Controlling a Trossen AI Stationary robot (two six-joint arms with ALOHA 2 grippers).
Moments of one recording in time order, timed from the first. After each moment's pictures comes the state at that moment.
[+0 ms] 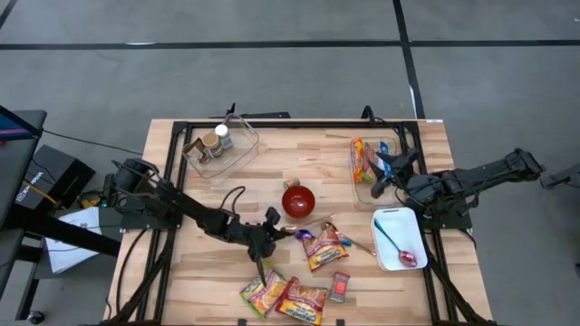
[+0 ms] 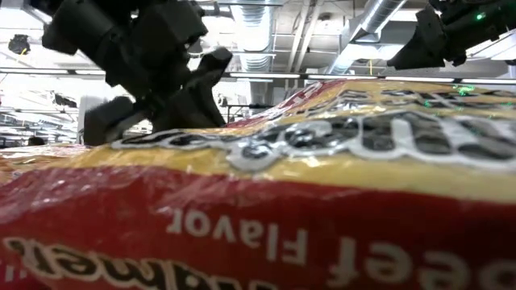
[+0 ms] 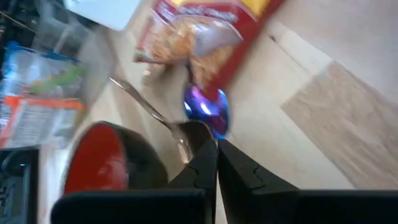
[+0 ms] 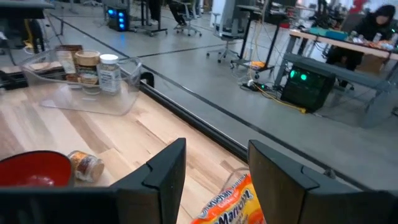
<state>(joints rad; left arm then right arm) -0.38 1.71 0.76 0.26 -0.41 0.62 0.29 0.59 0.46 -0.27 1.10 0.23</state>
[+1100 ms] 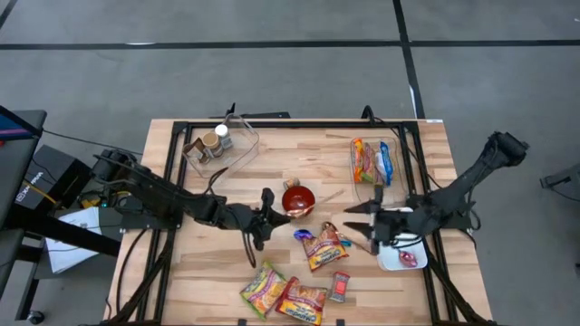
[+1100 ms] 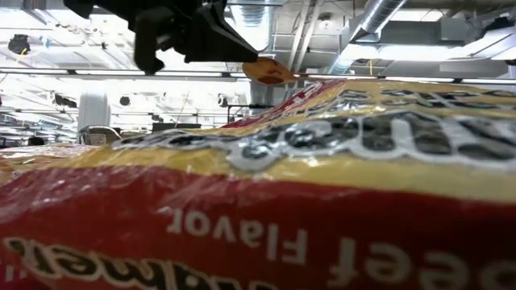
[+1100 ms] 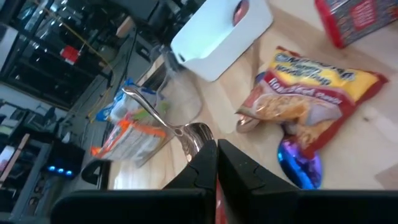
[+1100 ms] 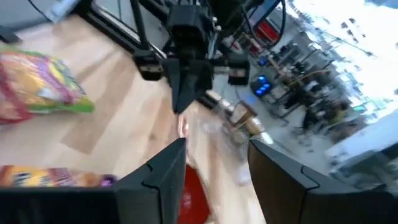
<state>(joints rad) -0.31 1.49 0.77 0.33 -0.41 0.65 0.66 1.00 0.60 0.15 0.79 -0.53</state>
